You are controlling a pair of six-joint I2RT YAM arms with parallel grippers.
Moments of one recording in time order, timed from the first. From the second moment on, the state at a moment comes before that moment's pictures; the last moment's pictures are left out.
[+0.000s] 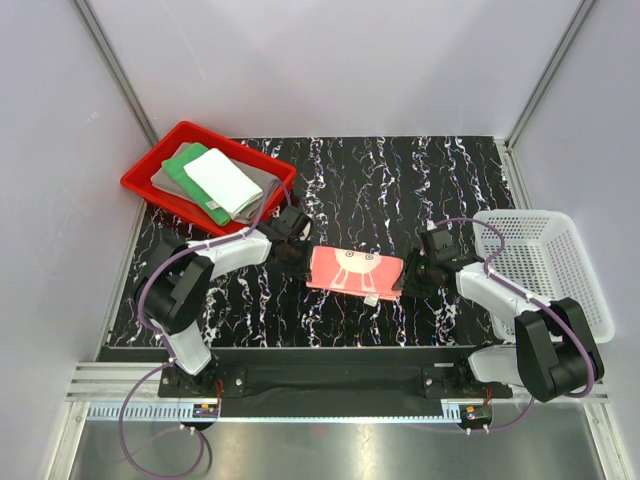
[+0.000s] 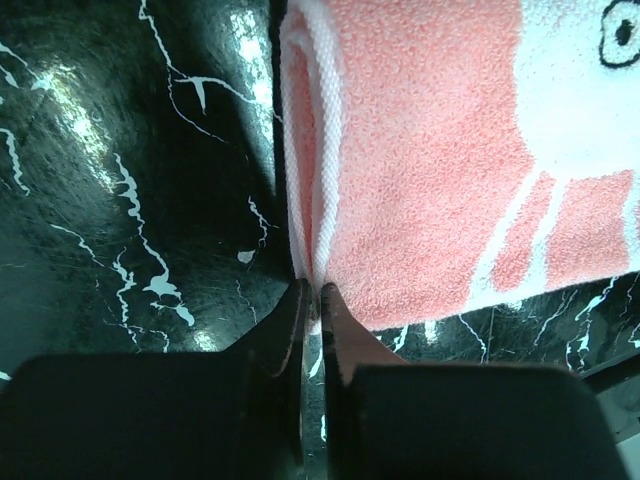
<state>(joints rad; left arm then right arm) -0.61 1.73 1.02 -0.42 0.17 -0.52 0.34 1.29 0.61 -0.38 -0.15 0.72</state>
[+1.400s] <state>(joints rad) -0.61 1.71 1.00 -0.47 0.20 -0.56 0.34 1.24 0.58 -0.34 -0.18 0.72</state>
